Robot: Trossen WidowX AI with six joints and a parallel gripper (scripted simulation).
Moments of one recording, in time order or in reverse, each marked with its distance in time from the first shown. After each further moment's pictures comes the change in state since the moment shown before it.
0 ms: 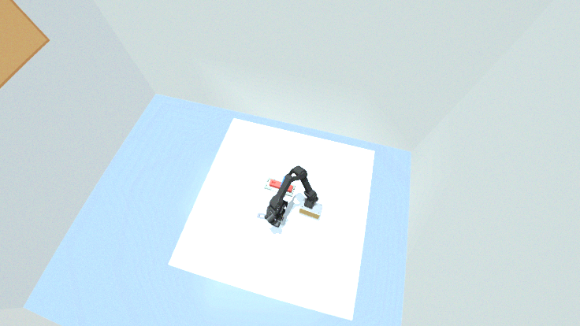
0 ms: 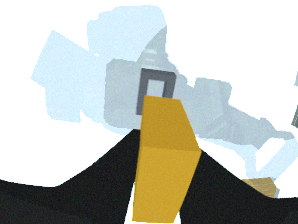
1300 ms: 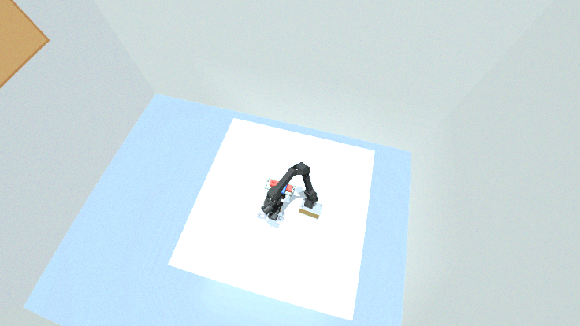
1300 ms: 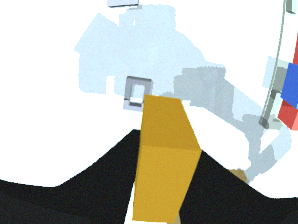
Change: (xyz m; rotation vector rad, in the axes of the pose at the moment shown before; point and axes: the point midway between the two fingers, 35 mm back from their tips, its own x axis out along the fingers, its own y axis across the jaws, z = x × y) arm -0.059 -0.024 0.025 -0.016 0.006 0.042
